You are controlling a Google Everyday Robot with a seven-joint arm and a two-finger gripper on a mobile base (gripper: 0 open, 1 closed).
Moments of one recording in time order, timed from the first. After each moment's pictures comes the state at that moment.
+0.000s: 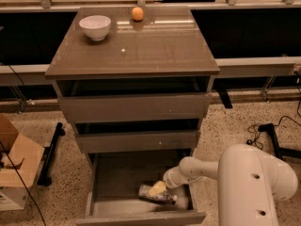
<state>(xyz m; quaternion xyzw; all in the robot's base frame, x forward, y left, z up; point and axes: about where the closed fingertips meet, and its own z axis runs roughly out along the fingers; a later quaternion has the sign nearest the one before) 0.576 -0.061 0.220 -0.34 0.89 0.24 0.17</state>
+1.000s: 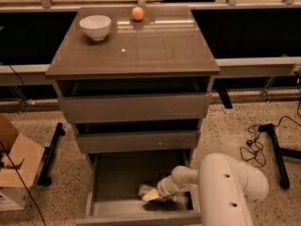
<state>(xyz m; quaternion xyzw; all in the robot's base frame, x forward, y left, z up) 0.561 -0.040 0.121 -0.28 0.91 0.27 0.12</state>
